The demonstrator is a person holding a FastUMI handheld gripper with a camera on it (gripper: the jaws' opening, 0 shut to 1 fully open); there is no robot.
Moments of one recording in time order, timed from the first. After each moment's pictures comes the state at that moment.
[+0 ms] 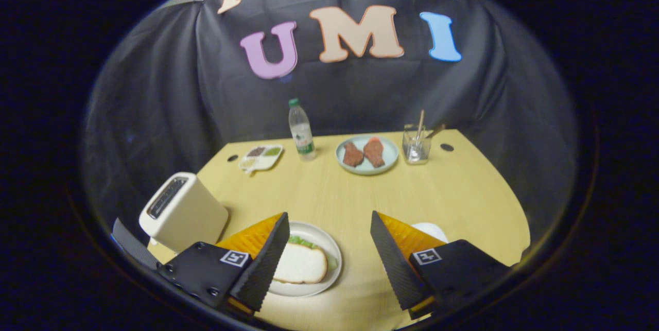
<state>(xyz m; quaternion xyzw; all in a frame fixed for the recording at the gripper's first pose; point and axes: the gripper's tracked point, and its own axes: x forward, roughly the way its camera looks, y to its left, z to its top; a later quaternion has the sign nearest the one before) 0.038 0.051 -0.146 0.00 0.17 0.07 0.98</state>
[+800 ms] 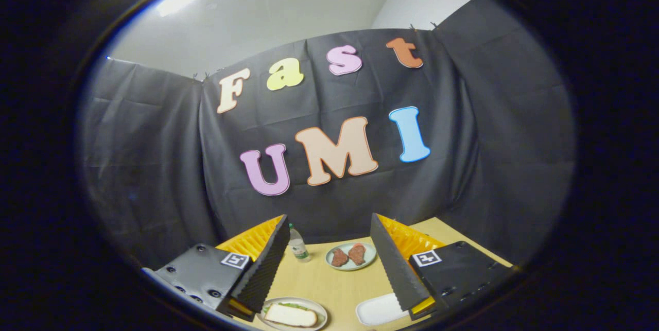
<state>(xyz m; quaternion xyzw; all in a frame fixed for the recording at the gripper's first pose) -0.017 -0.030 0.055 0.07 -0.10 0.06 0.99</state>
